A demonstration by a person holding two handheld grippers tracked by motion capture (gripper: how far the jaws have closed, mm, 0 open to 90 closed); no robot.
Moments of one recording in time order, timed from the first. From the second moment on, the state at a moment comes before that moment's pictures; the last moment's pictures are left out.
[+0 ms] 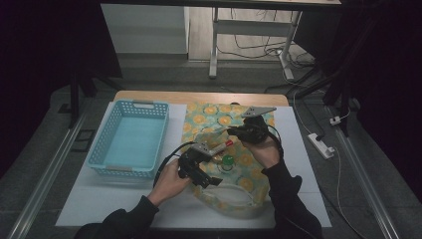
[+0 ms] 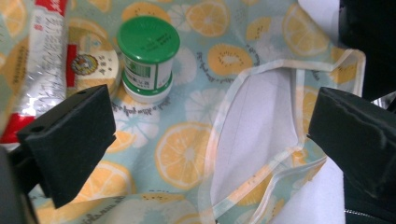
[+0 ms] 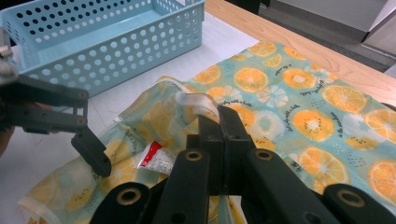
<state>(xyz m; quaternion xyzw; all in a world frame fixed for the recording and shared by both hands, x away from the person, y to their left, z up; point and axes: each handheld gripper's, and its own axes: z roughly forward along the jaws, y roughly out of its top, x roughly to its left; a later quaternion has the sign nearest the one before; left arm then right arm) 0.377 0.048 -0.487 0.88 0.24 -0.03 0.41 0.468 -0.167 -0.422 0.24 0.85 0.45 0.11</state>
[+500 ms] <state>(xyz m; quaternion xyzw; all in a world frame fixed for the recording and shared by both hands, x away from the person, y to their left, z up) 0.372 0.031 -0.515 0.90 0.24 -0.01 0.36 0.467 -0.166 -0.423 0.24 0.86 0.45 0.10</state>
